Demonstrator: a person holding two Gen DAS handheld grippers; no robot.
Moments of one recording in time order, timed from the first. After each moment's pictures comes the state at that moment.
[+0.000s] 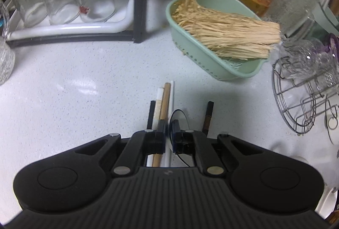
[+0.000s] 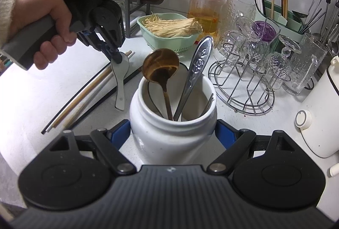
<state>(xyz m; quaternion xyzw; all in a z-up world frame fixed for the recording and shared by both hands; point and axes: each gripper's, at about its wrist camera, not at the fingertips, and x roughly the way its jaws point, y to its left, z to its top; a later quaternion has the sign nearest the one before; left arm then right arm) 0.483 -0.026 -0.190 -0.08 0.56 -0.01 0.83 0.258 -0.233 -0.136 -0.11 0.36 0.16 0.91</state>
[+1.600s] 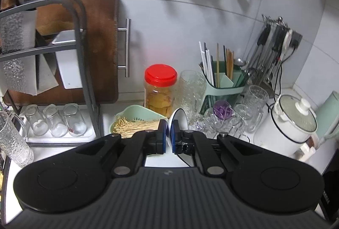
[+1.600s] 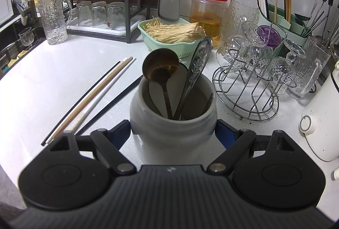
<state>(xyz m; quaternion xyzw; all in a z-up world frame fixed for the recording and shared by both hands) 0.370 -0.097 0.017 -0.02 0.32 -0.11 0.94 0.267 -0.223 -0.137 -0.11 0.35 0.16 0.92</state>
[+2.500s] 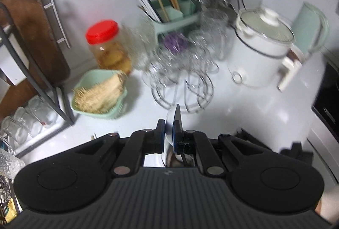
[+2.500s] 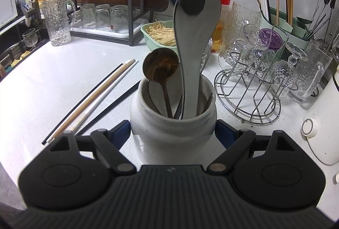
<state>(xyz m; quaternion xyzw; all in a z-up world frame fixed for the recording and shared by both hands) 0.354 -0.169 -0.035 0.14 0.42 -0.22 0.87 0.264 -0.224 -0.138 -0.11 0.34 0.17 0.92</state>
